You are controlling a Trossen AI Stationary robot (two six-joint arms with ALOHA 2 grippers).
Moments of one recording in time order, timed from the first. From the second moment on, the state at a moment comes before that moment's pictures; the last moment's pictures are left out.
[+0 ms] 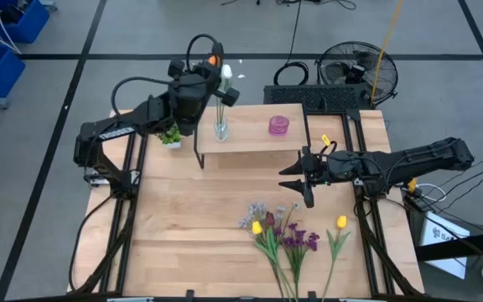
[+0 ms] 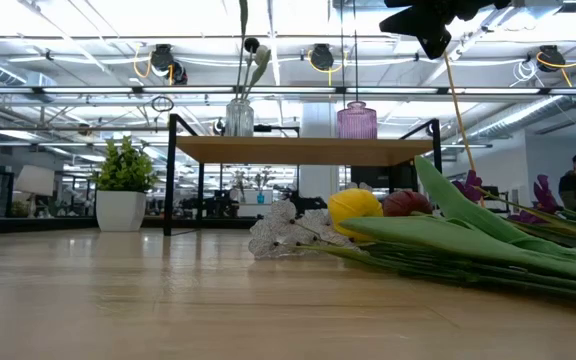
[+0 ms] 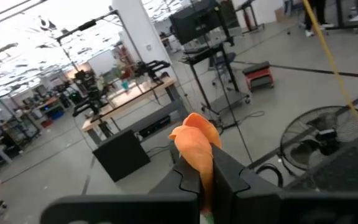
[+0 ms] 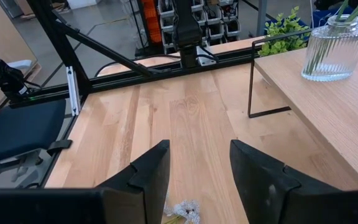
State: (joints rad) left arm 0.15 1.62 1.89 -0.38 -1.11 0.28; right arm 0.14 0.98 0.74 -0.08 0.13 0.25
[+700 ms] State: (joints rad) left arm 0.04 1.62 1.89 -0.50 -1.15 0.18; right arm 0.14 0.98 0.74 -0.08 0.13 0.25
